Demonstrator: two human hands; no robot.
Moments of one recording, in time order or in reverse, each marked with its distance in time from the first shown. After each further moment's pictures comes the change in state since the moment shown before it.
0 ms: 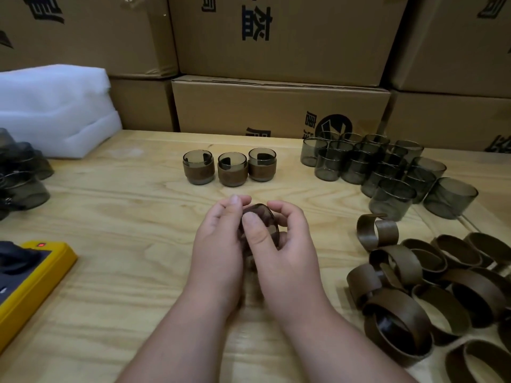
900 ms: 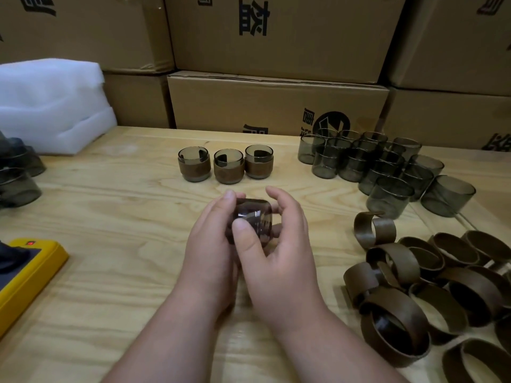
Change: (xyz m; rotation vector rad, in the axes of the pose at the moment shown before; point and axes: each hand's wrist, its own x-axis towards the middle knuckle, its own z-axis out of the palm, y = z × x) left_hand -0.003 0.008 0.004 -0.173 -0.108 -0.080; right_hand -0.005 -0.005 -0.002 -0.182 -0.010 -0.150
